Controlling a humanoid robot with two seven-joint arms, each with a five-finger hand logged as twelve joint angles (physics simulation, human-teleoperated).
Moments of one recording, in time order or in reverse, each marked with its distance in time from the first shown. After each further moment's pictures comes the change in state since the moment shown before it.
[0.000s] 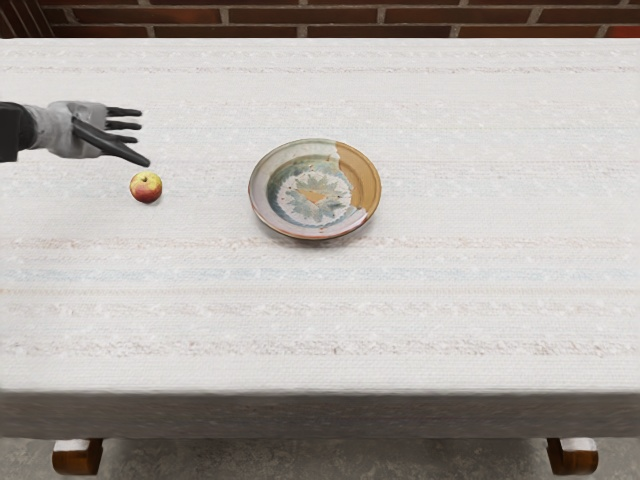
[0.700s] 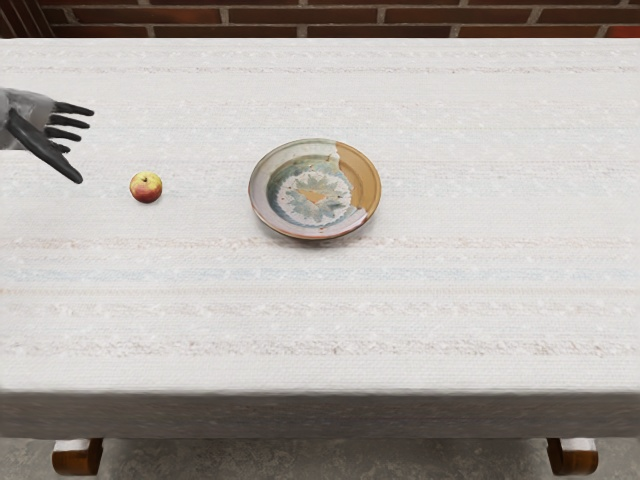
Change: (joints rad) left arm -0.175 0.293 0.405 -0.373 0.011 0.000 -0.097; right arm -0.011 0.000 0.001 0.000 0.001 0.000 0.000
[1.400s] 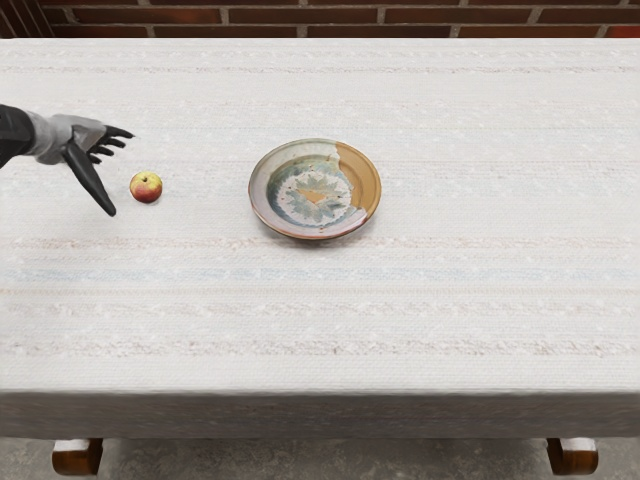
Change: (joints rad) left arm -0.052 -0.194 0.448 -0.010 -0.002 0.171 -0.251; right arm 0.000 0.000 0.000 0.000 0.000 0.000 0.000
